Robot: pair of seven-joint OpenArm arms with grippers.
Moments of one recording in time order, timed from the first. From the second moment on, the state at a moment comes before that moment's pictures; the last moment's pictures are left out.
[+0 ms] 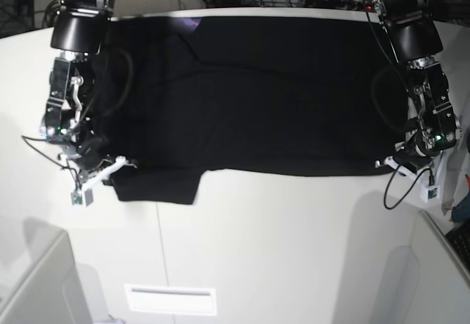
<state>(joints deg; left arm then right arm) -8.3 -20.2 -20.3 82.0 -19.7 -7.9 57.8 8.1 10.1 11.7 84.1 18.5 12.8 -47.2</state>
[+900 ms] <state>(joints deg) 16.3 -22.3 -30.6 105.3 -23.1 -21.9 67.1 -19.1 -1.5 34.4 113.6 31.7 19.7 -56.2</state>
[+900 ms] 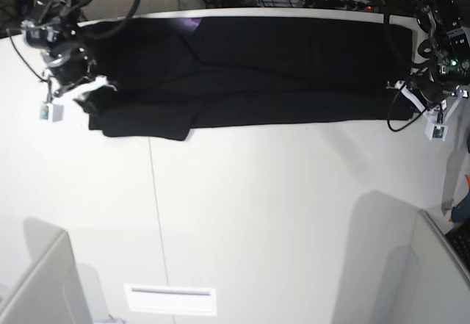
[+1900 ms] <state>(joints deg) 28.8 -24.0 -32.5 109.7 -23.2 -23.8 66.9 -32.7 0.6 37.4 113.2 46.0 19.7 -58.7</state>
